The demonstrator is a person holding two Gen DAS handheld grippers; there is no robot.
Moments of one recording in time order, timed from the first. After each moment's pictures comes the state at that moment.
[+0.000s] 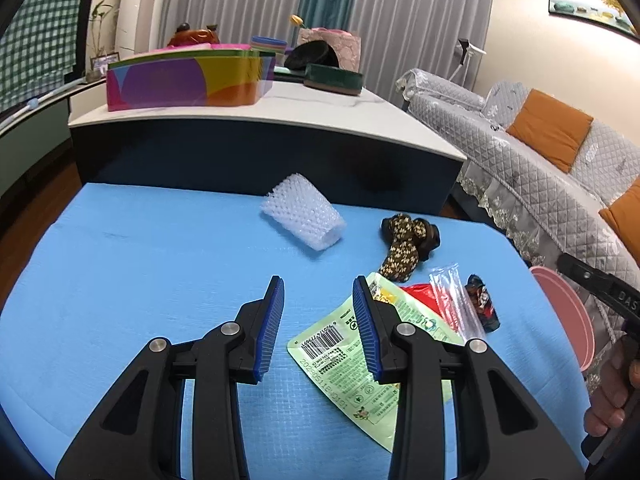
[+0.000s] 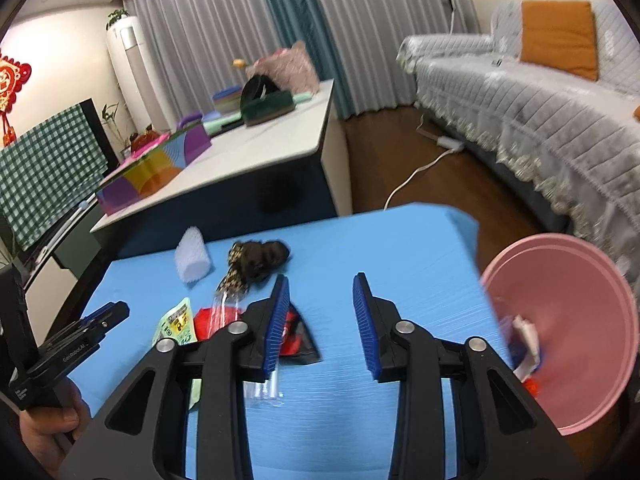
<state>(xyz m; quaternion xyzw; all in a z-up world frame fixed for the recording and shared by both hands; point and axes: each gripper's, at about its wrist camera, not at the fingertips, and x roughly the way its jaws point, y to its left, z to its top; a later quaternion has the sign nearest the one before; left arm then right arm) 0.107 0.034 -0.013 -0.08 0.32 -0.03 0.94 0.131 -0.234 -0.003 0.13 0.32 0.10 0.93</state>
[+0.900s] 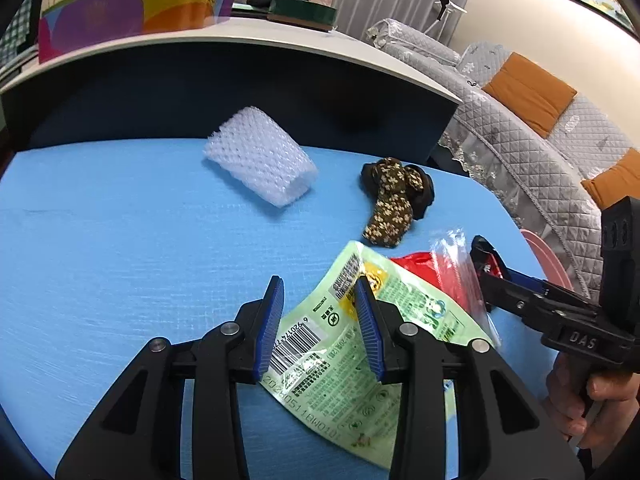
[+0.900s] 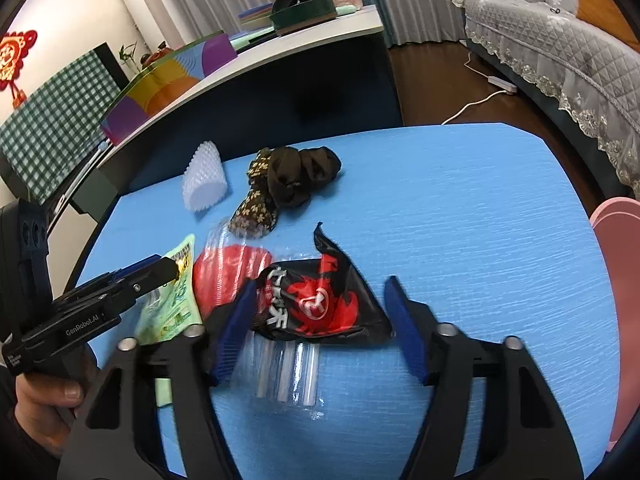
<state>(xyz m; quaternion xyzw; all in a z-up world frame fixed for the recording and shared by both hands) 0.151 0.028 -0.057 -0.09 0.40 -0.11 0.90 0.177 -0.179 -0.060 0.11 0.42 0.18 0.88</state>
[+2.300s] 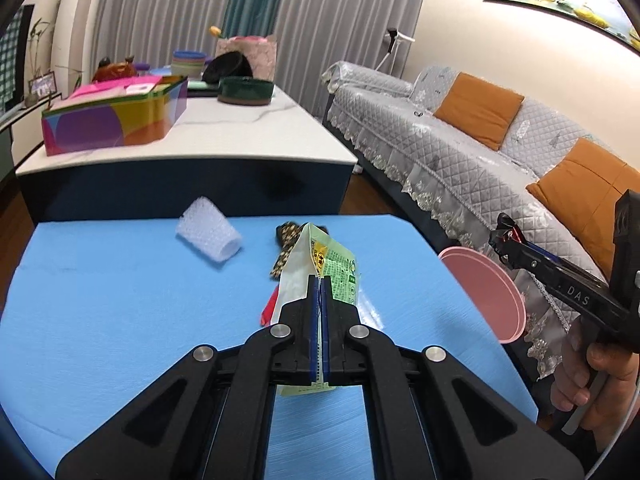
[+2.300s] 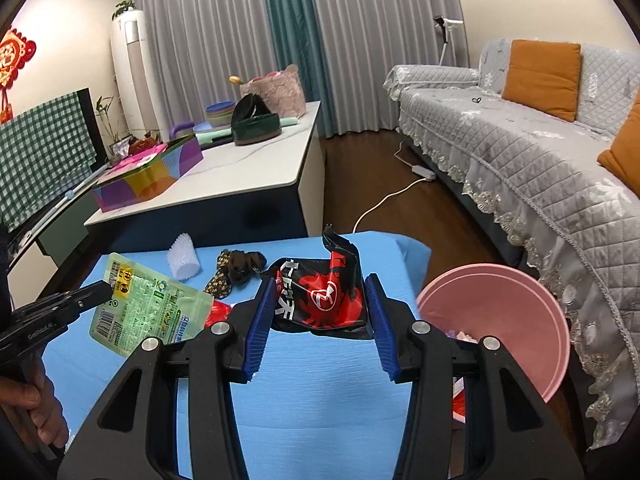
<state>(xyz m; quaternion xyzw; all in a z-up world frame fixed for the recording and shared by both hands) 0.071 -0.015 0.040 -0.06 0.31 -0.15 0.93 0.073 -0.264 0.048 0.08 0.28 0.06 0.95</state>
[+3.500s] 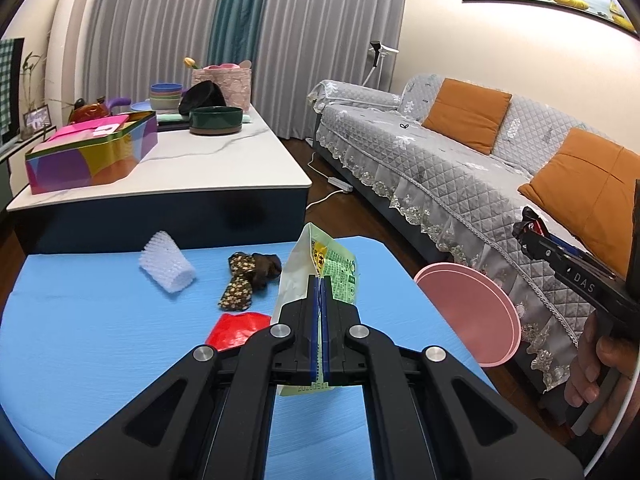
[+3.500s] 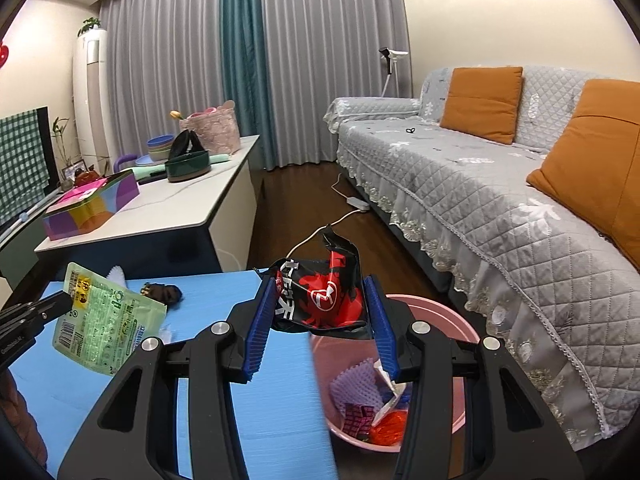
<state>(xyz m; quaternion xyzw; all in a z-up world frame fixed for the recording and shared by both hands) 0.069 -0.086 0.052 -0.03 0.27 -0.15 0.95 0.054 -0.335 0.059 0.06 0.23 -0.05 0.97</state>
